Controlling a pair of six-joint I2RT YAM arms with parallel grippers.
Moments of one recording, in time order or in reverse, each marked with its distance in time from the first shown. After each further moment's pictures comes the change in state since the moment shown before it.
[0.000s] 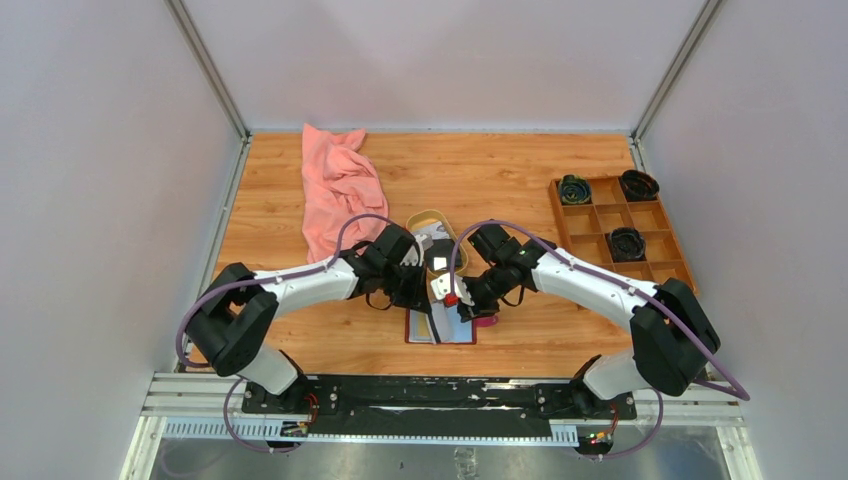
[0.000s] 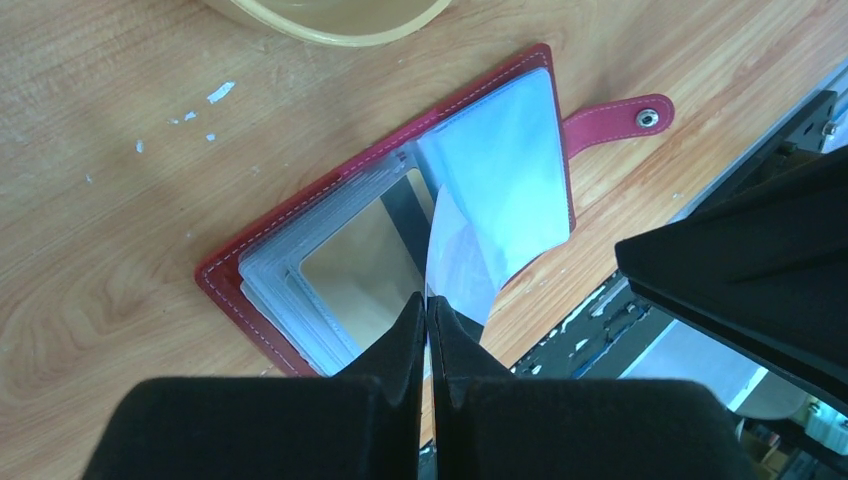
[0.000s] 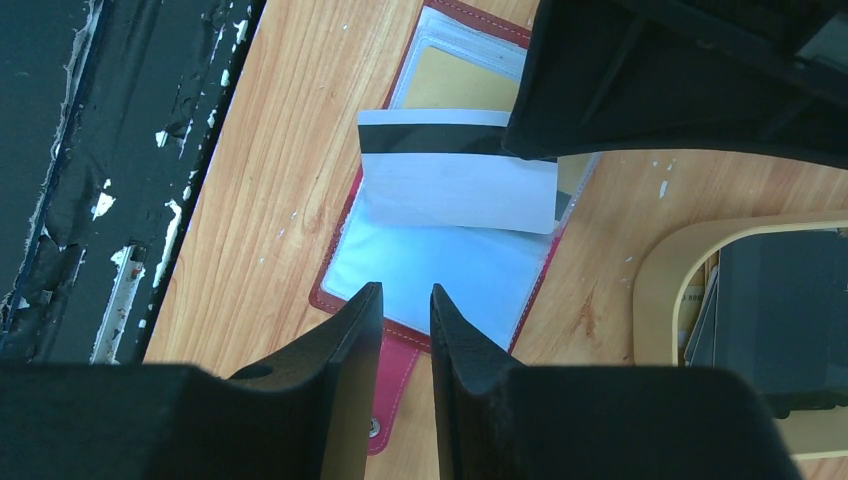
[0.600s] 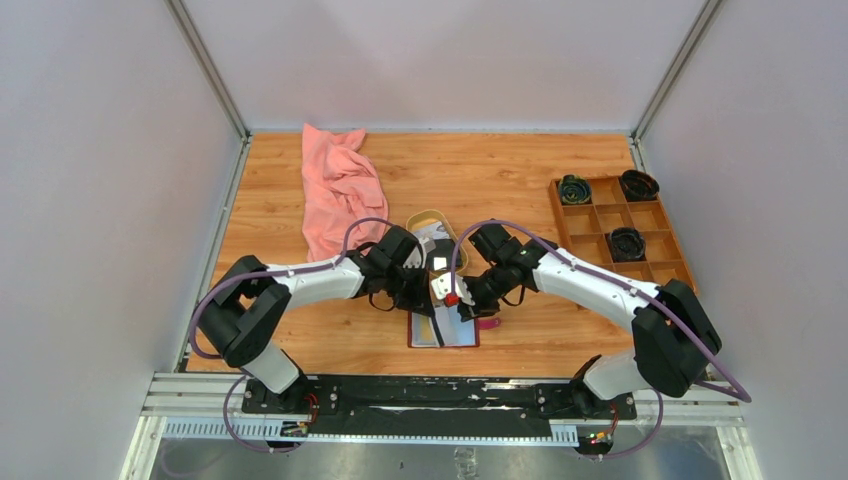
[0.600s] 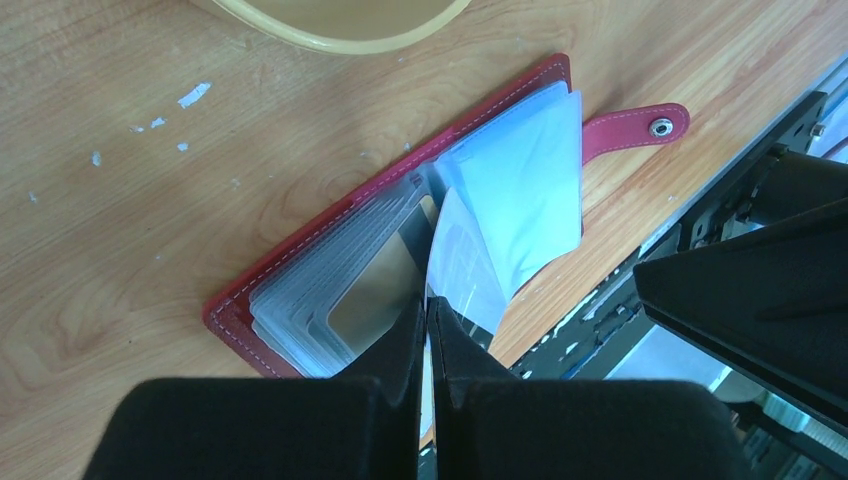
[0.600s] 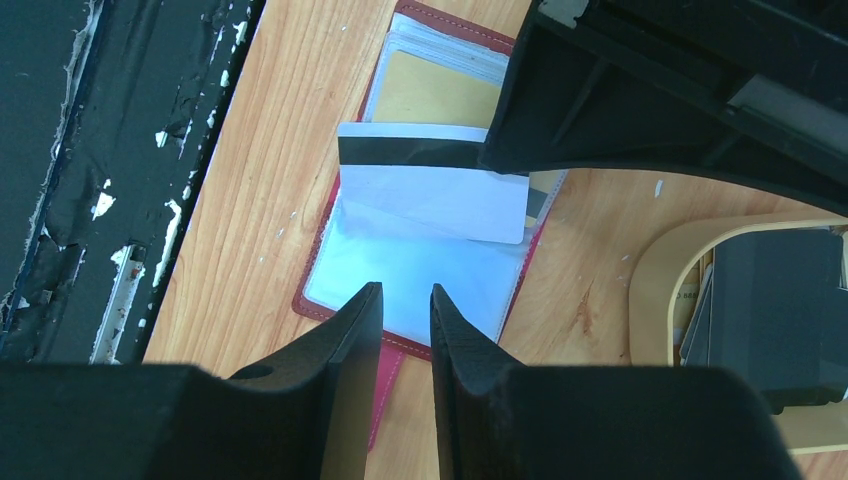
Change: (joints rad) left arm 0.000 0.068 0.000 0.038 0.046 -0.038; right arm -0.002 -0.007 0.000 -0.001 0.000 0.000
